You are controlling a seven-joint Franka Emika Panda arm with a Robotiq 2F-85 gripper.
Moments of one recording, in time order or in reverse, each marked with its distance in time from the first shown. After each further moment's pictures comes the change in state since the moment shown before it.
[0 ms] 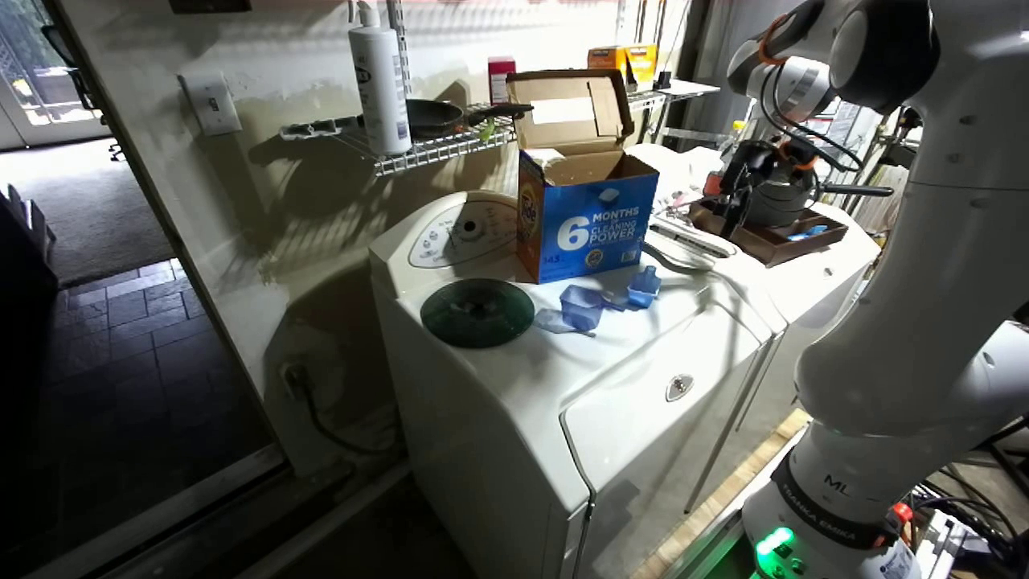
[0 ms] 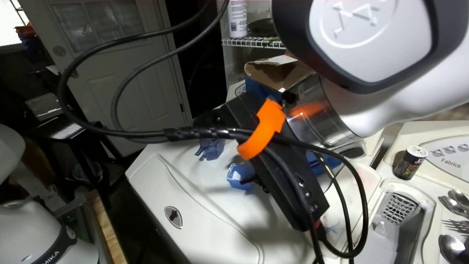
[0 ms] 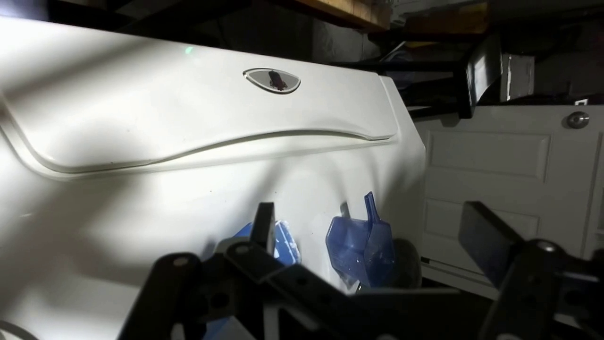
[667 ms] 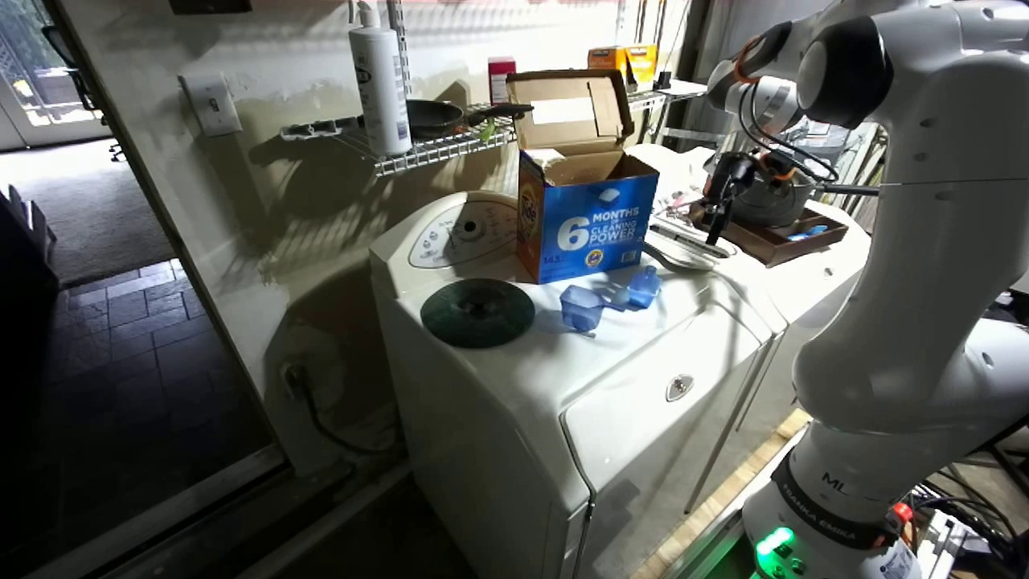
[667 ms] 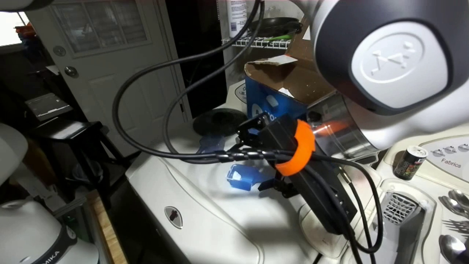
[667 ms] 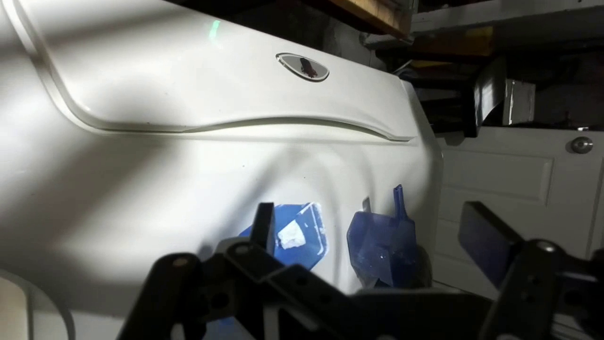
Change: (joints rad) arm -0.049 0.142 0.072 0.125 -0.001 0.002 -0.064
